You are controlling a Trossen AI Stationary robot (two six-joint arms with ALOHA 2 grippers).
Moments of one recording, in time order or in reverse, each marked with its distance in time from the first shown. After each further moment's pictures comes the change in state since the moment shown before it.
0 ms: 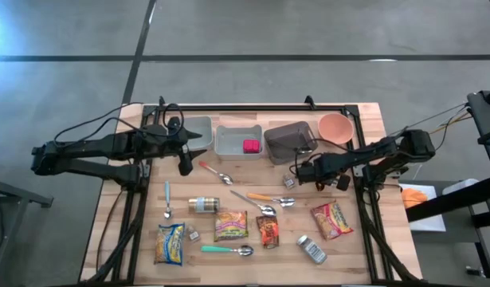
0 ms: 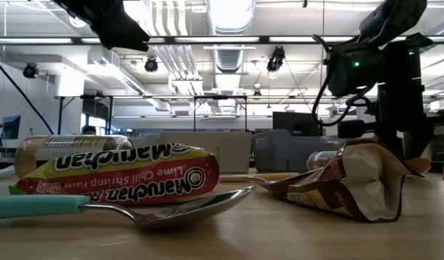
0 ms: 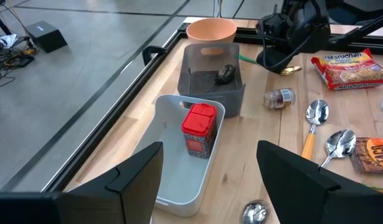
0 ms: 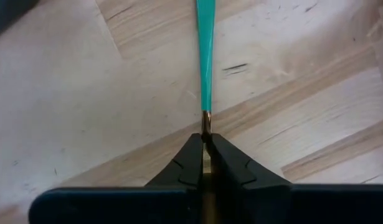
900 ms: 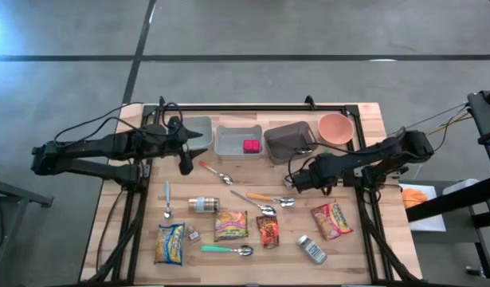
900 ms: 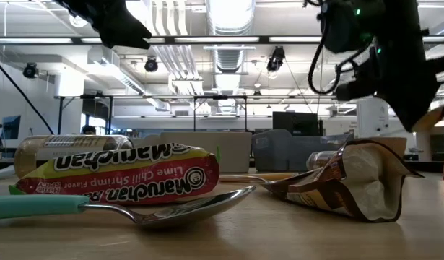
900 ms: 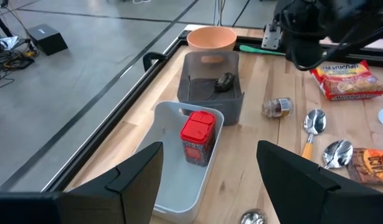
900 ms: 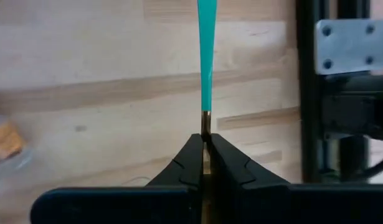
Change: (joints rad) left arm 0.001 0.000 0.000 0.031 0.000 -0.017; right arm 0.135 -0.001 0.324 -0.464 -0.003 -0.192
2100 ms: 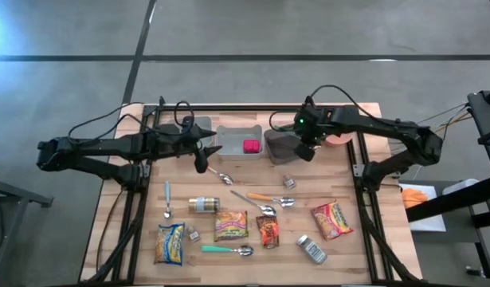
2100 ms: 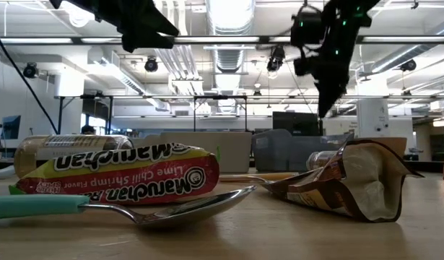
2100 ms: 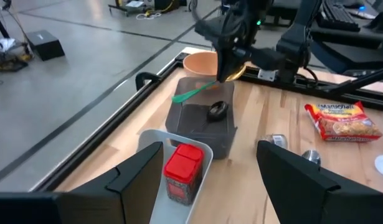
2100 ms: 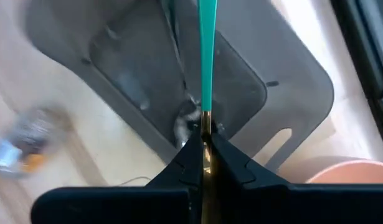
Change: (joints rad) left arm -0.001 0.166 0.000 0.253 0.000 -0.077; right arm -0.654 -0.123 0.057 0.435 -0.073 -1.882
